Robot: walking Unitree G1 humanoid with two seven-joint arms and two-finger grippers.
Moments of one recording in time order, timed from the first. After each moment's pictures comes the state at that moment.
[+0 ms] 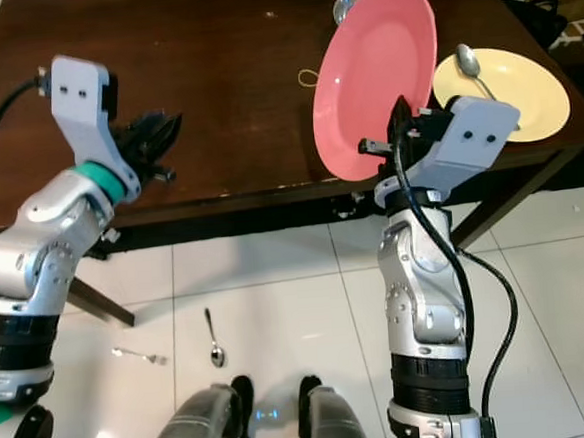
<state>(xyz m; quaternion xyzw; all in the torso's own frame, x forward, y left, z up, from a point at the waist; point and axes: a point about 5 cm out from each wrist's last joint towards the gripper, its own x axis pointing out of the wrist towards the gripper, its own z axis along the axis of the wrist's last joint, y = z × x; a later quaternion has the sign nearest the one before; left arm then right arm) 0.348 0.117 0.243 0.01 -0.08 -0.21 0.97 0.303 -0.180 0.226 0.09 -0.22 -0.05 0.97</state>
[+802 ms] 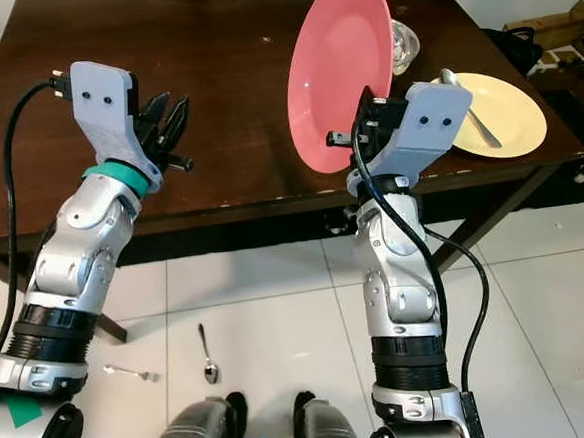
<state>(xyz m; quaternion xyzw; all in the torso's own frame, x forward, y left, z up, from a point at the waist) 0.355 0.105 0.232 0.01 -0.14 -0.16 0.98 0.320 -0.157 0.226 0.08 -0.21 -0.02 0.97</state>
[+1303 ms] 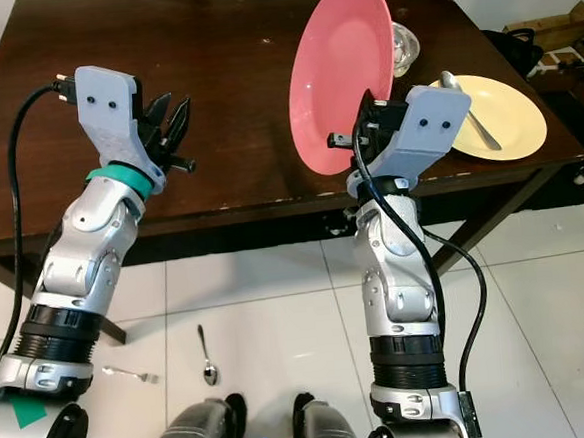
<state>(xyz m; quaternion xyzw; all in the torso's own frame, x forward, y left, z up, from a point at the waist) 0.357 0.104 0.227 0.01 -0.14 -0.15 0.98 0.322 -0.157 0.223 0.09 -0.21 -0.02 0.97</state>
